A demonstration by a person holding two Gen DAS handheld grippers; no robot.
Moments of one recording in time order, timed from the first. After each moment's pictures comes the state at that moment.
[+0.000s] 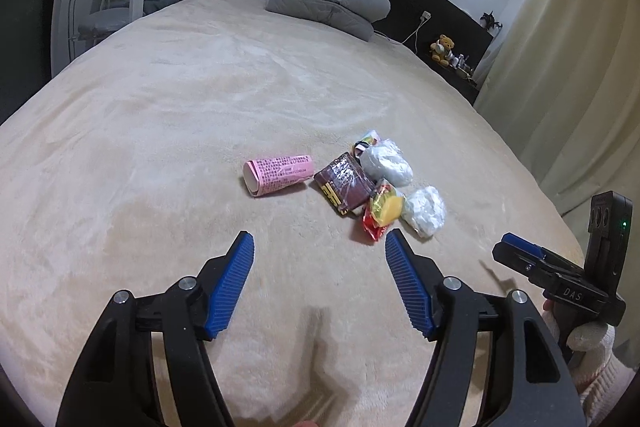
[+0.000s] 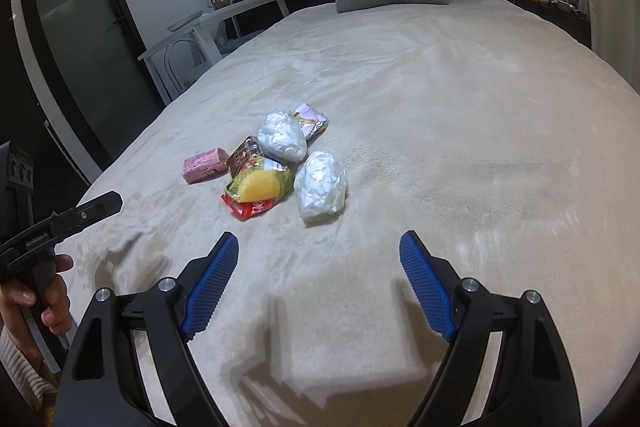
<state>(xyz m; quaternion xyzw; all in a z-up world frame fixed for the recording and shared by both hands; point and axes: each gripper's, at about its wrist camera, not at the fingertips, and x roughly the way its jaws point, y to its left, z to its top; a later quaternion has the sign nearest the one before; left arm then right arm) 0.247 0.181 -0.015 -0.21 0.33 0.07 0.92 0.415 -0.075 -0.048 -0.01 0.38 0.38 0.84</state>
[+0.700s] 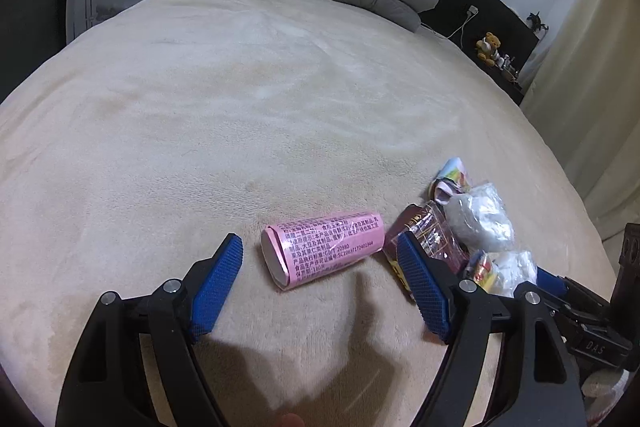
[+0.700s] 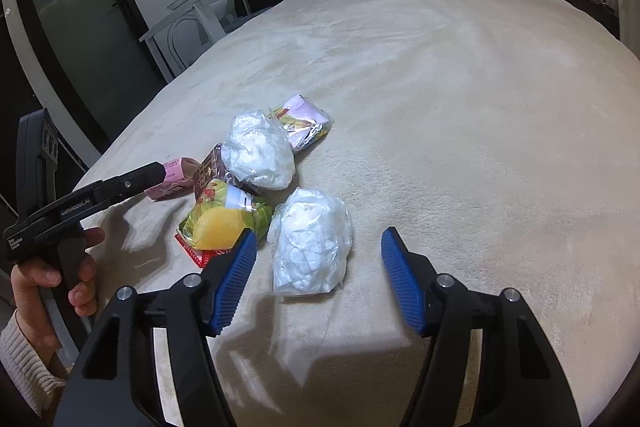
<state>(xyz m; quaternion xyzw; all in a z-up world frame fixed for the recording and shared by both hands) 0.347 0.224 -0.060 -0.23 0.36 0.13 0.89 0.478 -0.017 -0.081 -0.04 0.41 0.42 0.81</state>
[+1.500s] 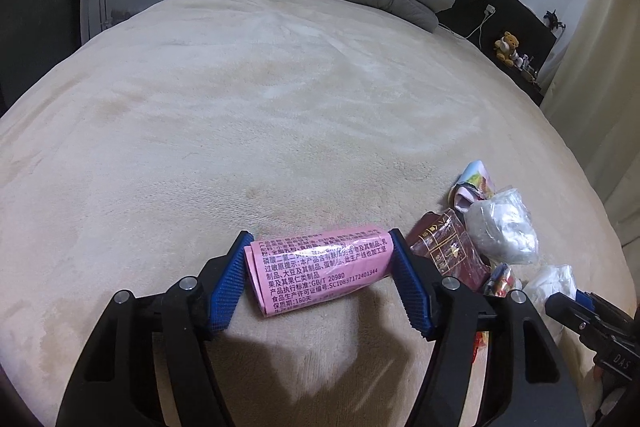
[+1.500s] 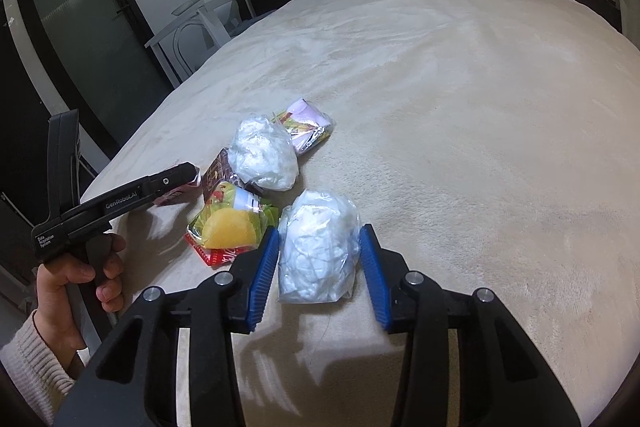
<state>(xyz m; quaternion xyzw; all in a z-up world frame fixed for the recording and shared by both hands) 0.352 0.215 -0.063 -0.21 0.36 0.17 0.89 0.478 -0.030 -0.077 -0.01 0.42 0.42 0.80</state>
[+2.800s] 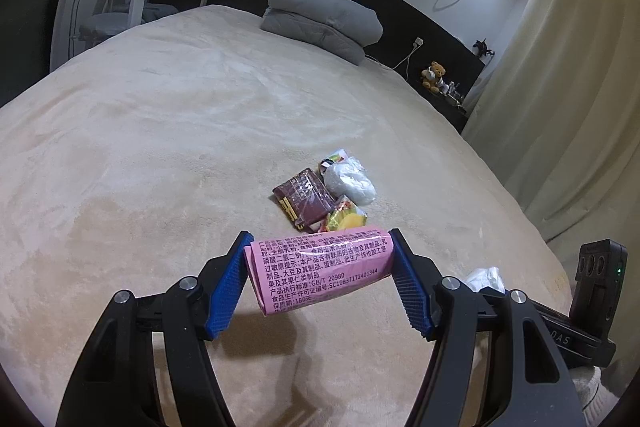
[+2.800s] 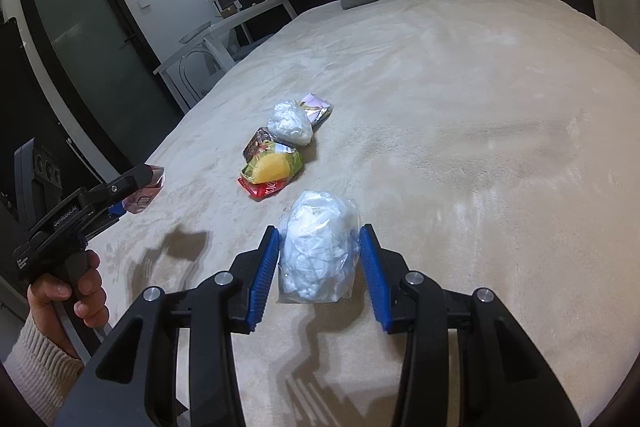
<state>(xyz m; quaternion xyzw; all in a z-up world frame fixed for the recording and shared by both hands) 0.240 0.142 -0.004 -0.24 0.28 0.06 0.93 0.385 -0.122 -0.048 0.04 0.39 0.42 0.82</state>
